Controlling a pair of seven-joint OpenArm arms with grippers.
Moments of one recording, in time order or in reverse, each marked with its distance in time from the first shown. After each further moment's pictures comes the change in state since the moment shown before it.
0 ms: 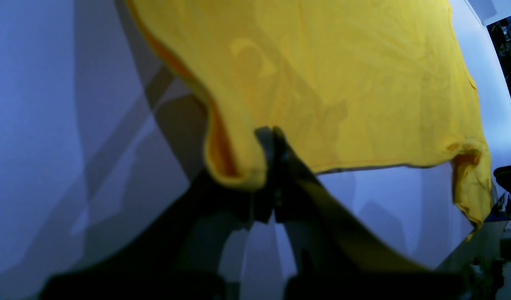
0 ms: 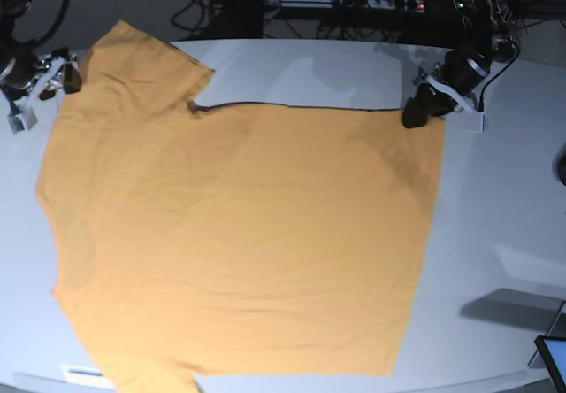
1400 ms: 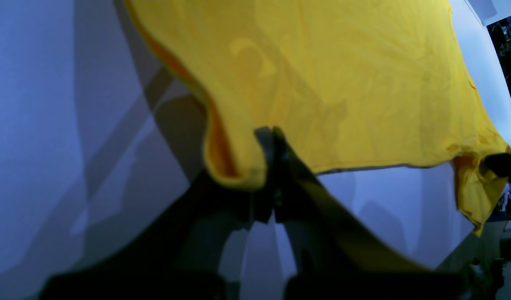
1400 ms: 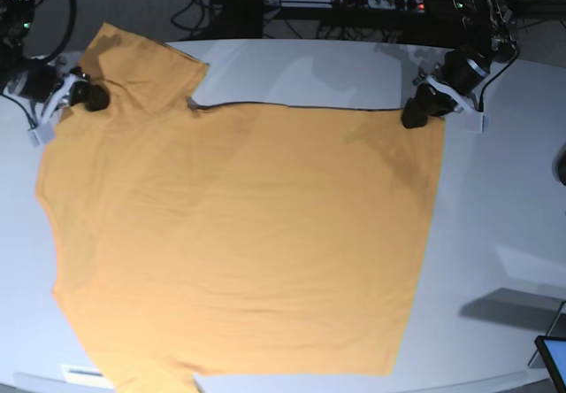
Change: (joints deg) left arm -0.1 0.1 0.0 0.0 0.0 0.0 0.0; right arm 4.7 5.0 -9.9 -17.2 20.5 0.4 1.1
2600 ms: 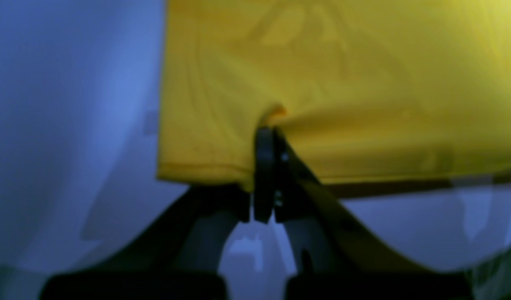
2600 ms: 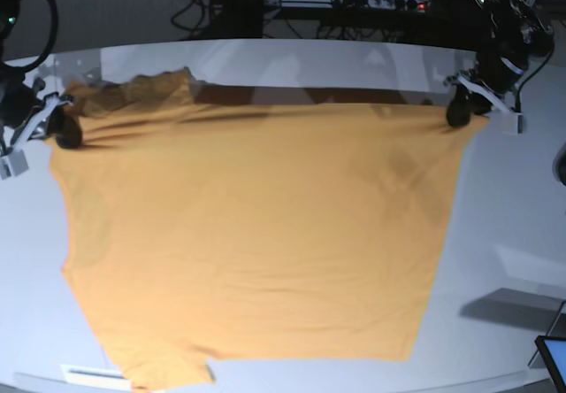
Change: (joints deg) left arm -0.4 3.1 -17.3 18.4 4.4 2.0 15.7; right arm -1.8 2.2 3.9 25.6 -1.4 -14.4 0.0
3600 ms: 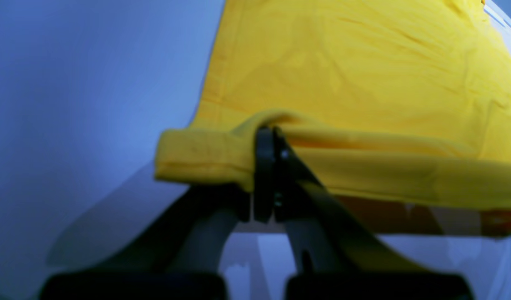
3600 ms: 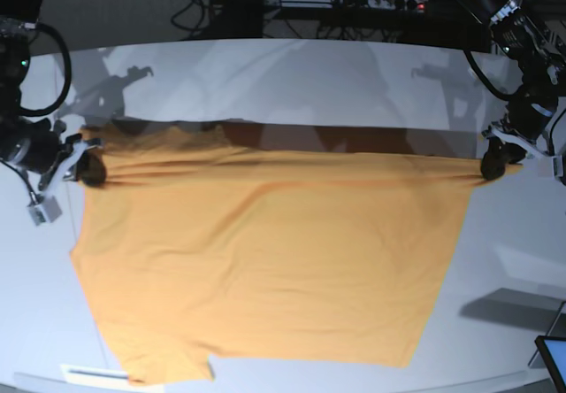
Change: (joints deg) left arm -14.5 -4.1 -4.2 -7.2 1.0 0.1 1.2; right arm 11.8 3.0 -16.3 -3.1 -7.7 -8.4 0.8
